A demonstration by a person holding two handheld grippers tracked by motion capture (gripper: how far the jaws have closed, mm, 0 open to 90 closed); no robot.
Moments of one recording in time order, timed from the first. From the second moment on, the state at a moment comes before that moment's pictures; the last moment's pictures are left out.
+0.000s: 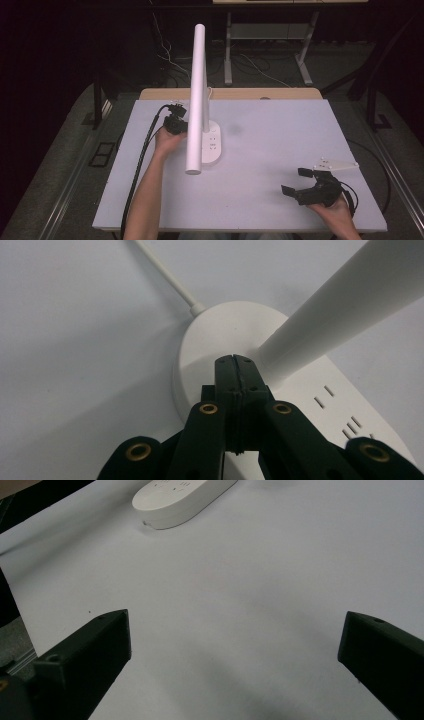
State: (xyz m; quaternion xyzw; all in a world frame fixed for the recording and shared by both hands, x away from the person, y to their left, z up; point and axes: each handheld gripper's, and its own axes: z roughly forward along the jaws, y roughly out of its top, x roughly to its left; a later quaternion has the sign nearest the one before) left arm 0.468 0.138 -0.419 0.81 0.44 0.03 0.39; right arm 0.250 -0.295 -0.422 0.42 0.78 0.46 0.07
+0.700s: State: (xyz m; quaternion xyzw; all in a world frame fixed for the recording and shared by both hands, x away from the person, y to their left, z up) left arm 0.466 0.127 -0.417 0.81 0.46 0.03 0.36; right arm 0.248 -0.291 -0.422 0.41 0.78 0.46 0.07
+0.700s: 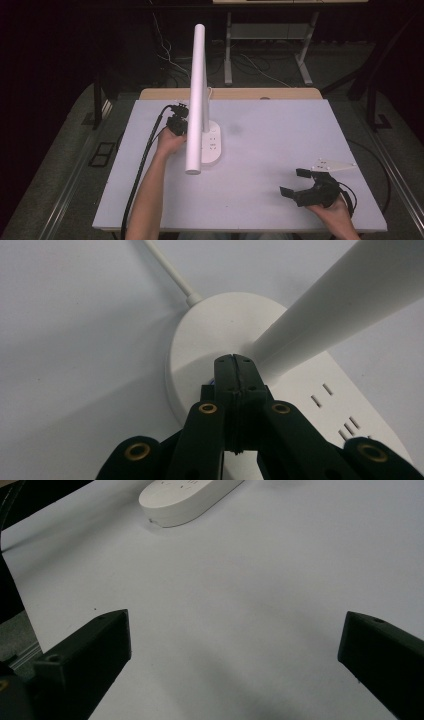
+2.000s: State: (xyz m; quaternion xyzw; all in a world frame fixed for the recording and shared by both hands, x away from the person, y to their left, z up) left arm 0.451 0.120 -0.427 0.78 0.47 0.09 0.40; right arm 0.245 -0.295 -0.420 0.41 0.78 0.47 0.07
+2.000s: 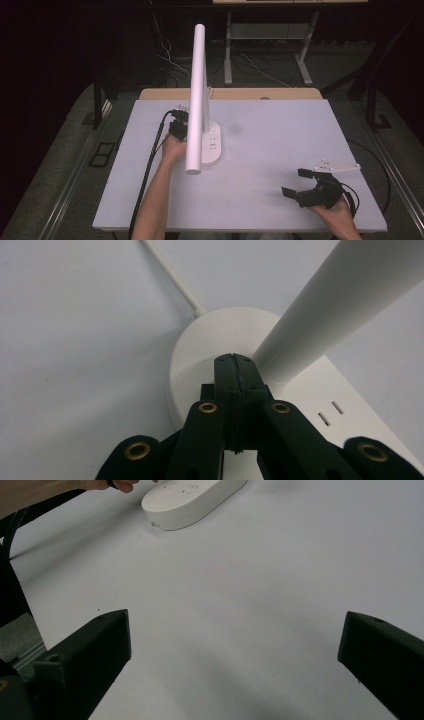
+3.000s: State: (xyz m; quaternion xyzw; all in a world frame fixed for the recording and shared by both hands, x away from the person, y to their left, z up) left arm 0.449 0.131 -0.407 0.79 0.46 0.10 0.40; right arm 0.246 -0.298 -0.420 0.41 0.78 0.47 0.07
